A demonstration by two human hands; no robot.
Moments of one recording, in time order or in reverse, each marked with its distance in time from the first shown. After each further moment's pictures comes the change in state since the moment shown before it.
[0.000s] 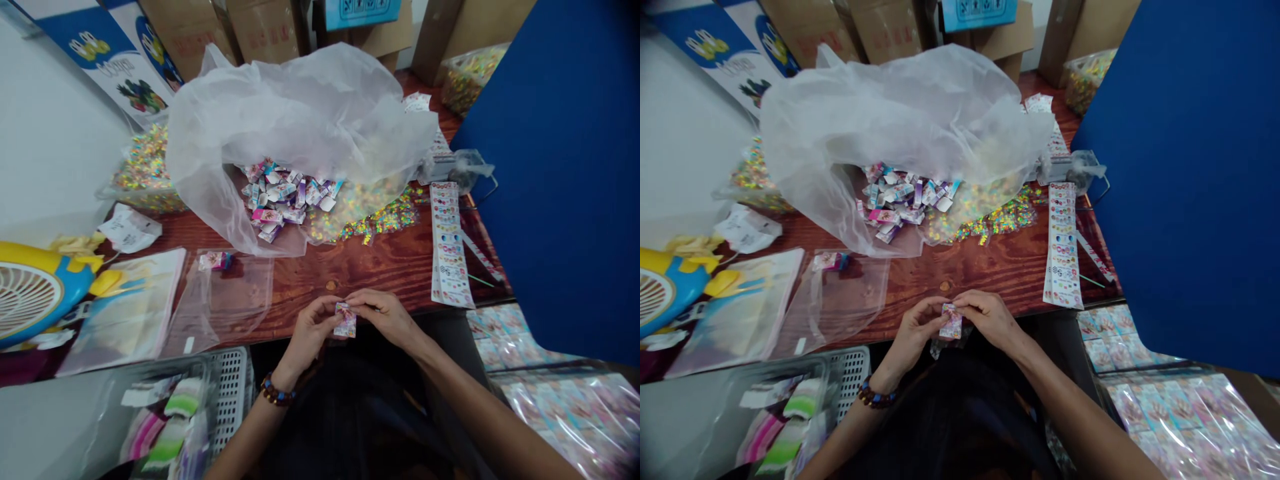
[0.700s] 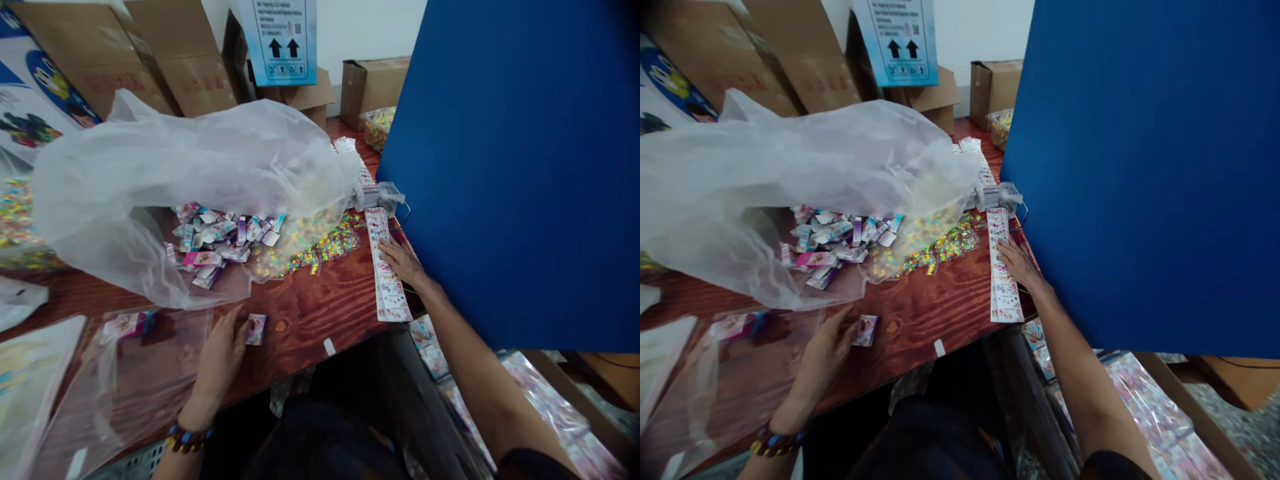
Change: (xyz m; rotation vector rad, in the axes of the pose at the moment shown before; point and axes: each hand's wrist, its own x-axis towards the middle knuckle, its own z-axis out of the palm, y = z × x) left_hand 0.062 0.022 -0.073 1.201 0.344 0.351; right_hand 0.034 0.091 -0.239 -0.890 0.338 0.051
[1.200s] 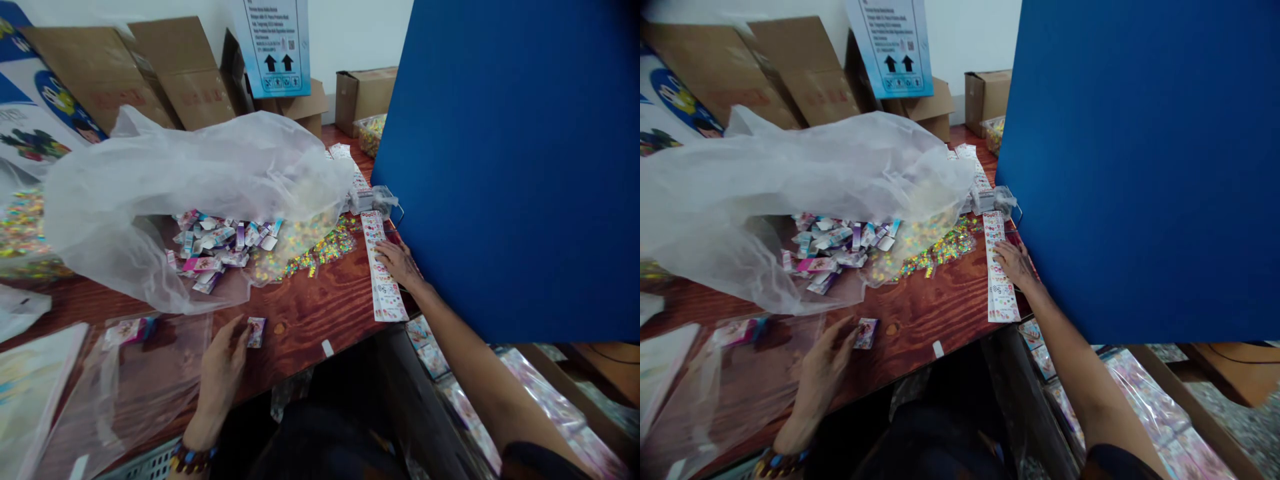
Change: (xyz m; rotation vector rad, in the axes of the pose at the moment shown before) left_hand -0.018 0.014 0.003 -0.136 0.133 -0.012; right_hand -0.003 0.004 0.009 -0.085 0.146 -0.016
